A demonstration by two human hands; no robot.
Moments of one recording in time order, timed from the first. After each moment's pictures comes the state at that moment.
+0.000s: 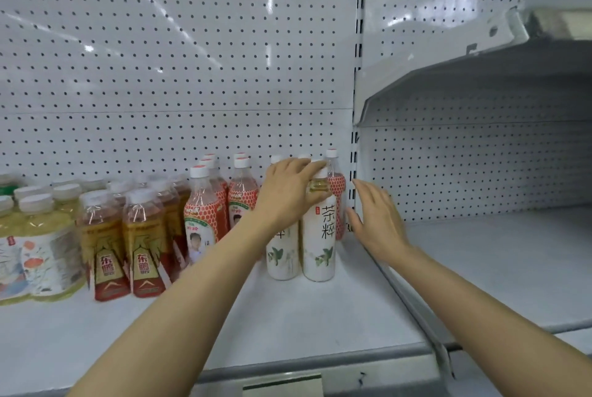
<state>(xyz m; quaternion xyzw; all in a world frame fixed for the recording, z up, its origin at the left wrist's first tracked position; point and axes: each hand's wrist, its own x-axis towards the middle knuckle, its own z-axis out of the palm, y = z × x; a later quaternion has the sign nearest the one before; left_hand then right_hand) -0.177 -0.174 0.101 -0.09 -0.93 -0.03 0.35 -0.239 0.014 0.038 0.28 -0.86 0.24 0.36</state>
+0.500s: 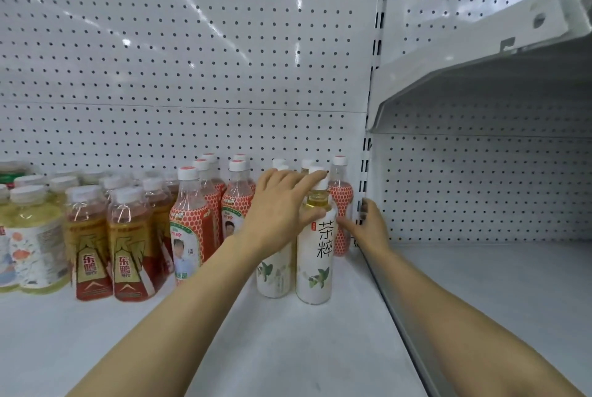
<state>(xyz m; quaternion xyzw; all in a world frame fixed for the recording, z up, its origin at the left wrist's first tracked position) -0.185 -0.172 0.086 -0.05 -0.92 -0.01 0.38 -0.350 -0.015 0.011 0.16 -0.83 0.52 0.10</state>
